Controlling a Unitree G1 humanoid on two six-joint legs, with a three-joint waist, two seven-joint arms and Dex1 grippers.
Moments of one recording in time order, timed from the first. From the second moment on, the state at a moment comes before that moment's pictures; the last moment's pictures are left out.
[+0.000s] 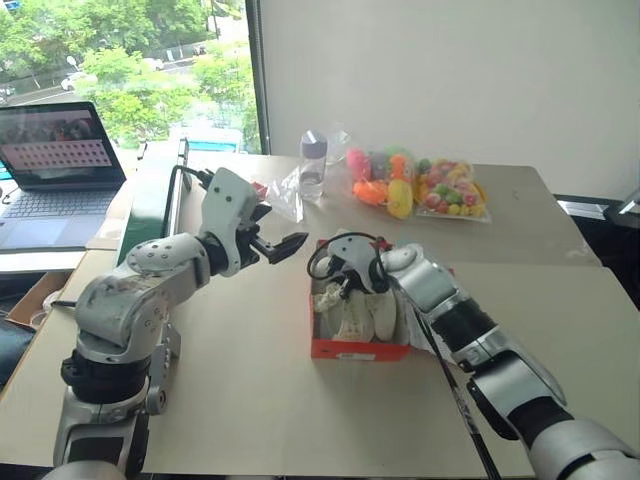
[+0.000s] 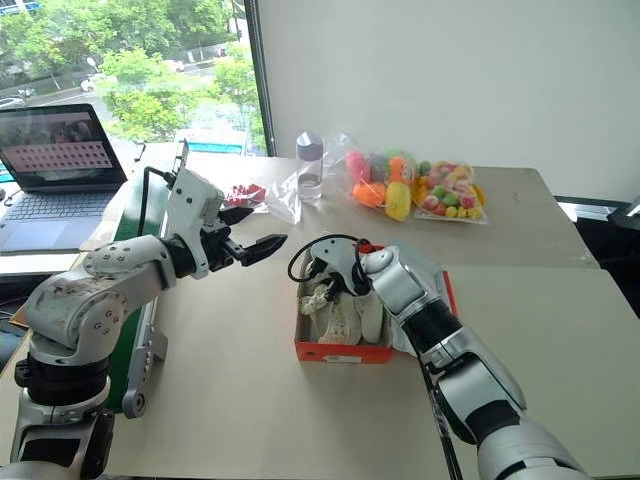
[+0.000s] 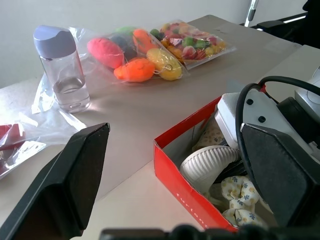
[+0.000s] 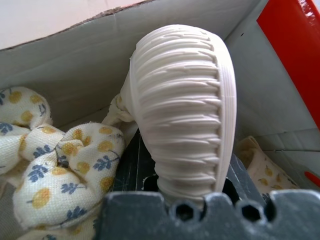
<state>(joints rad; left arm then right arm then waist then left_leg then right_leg) -0.55 0.56 0.04 -0.46 -0.57 1.01 -0.42 -0.84 -0.32 0.50 0.37 -0.03 0.72 0.73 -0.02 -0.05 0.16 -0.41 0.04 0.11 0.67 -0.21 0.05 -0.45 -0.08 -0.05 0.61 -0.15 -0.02</state>
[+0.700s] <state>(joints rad) -0.57 0.56 -0.01 -0.41 -0.54 0.97 -0.49 -0.89 -0.25 0.05 0.12 0.28 1.23 0.71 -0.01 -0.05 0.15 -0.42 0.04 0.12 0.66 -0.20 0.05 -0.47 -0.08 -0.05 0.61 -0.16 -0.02</state>
